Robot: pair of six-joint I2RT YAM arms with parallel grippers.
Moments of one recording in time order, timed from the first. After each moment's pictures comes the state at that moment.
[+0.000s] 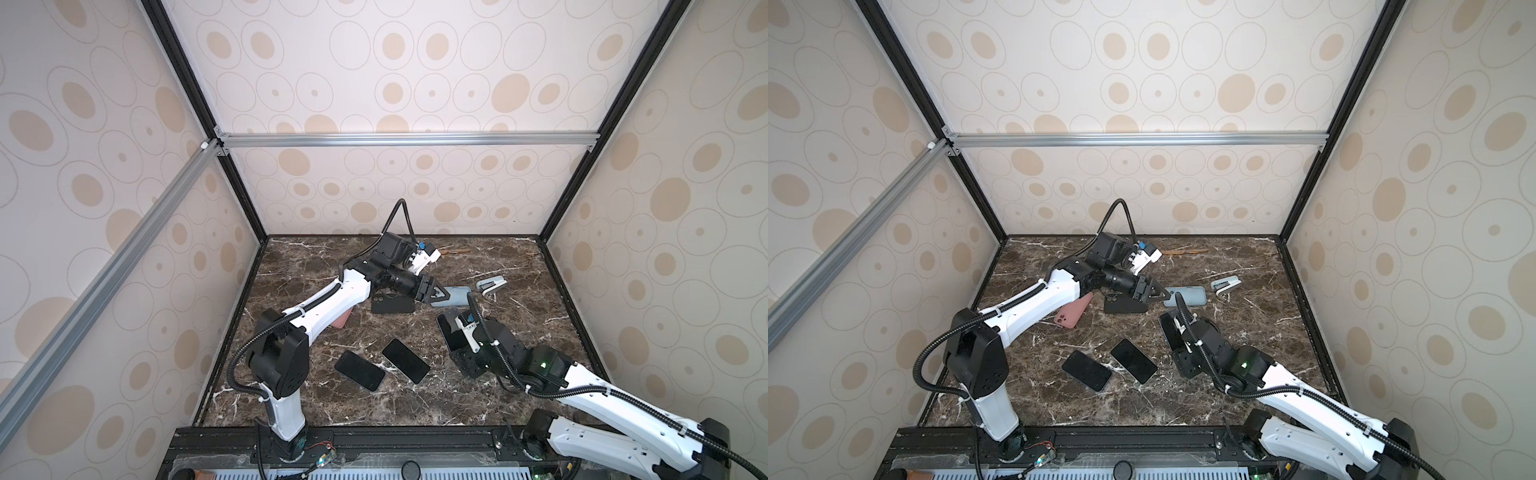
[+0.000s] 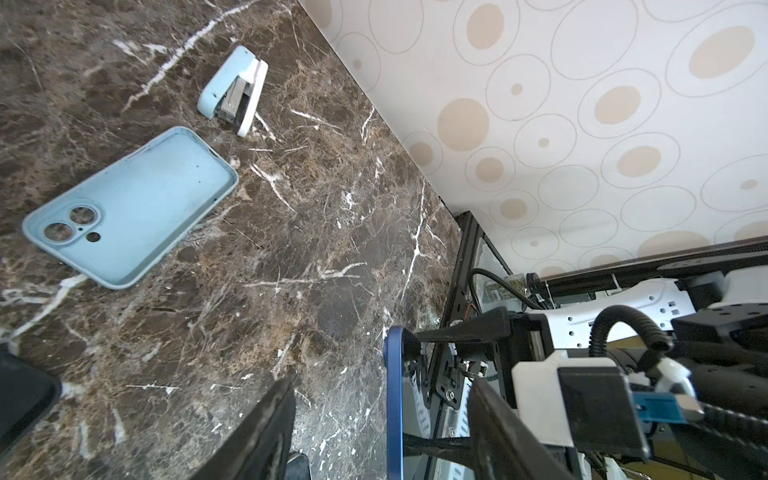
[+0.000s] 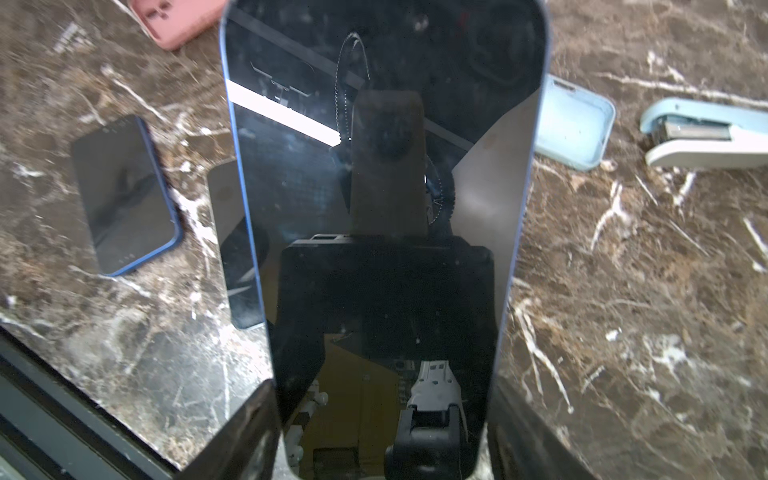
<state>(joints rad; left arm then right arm) -0.64 1.80 1.55 -0.52 0.80 -0.27 0.85 0.90 0.72 -0.68 0.20 0.26</state>
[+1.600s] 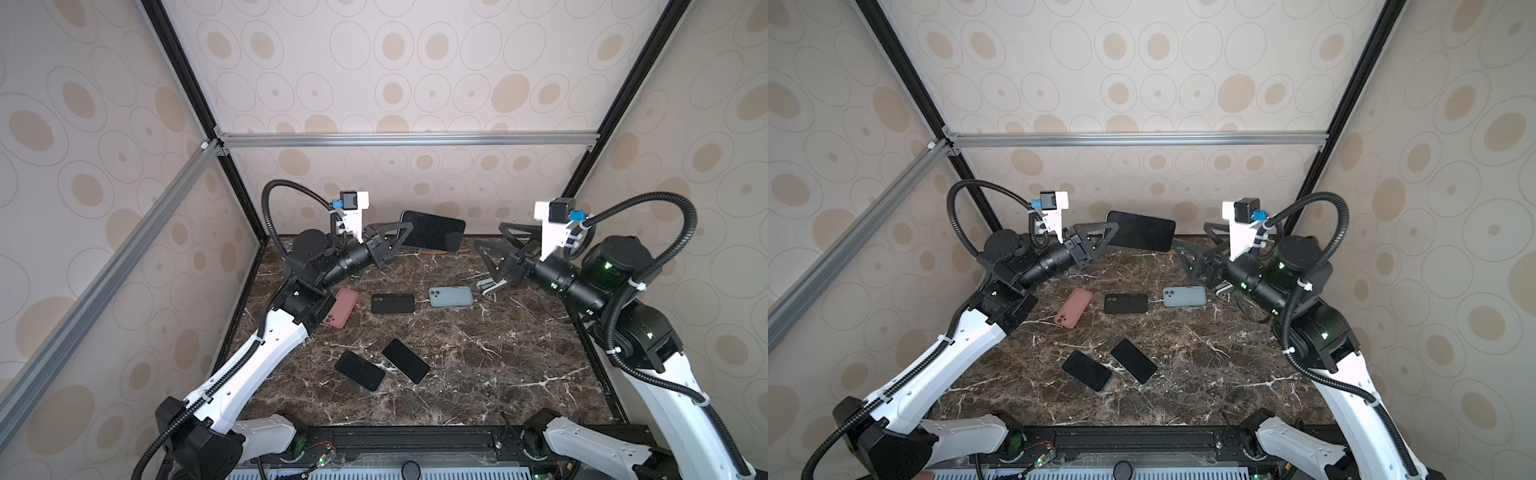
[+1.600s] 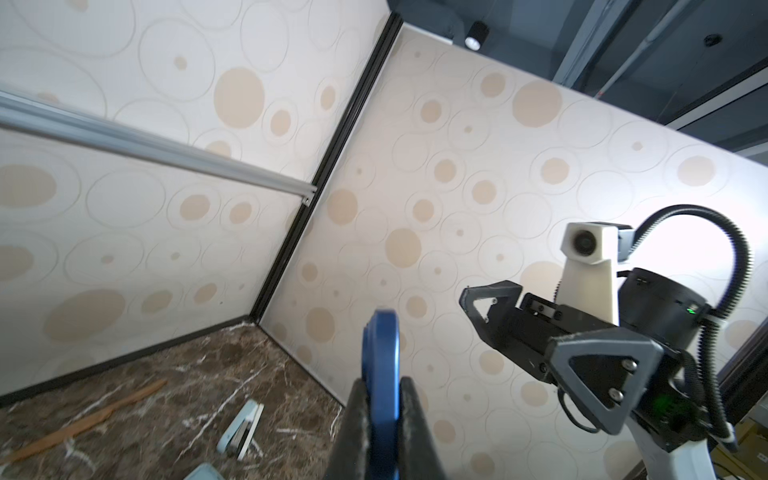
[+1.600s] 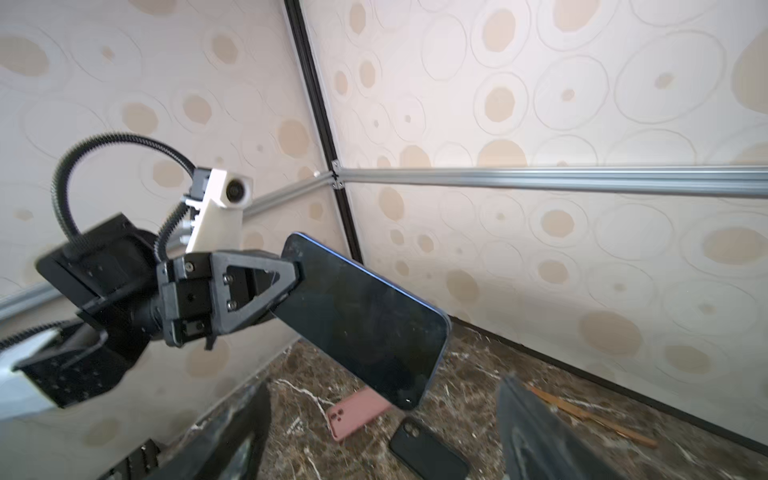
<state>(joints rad) -0.55 1.24 1.27 0.31 0.49 -0.69 0.48 1.03 1.54 -0.45 -0.30 0.22</state>
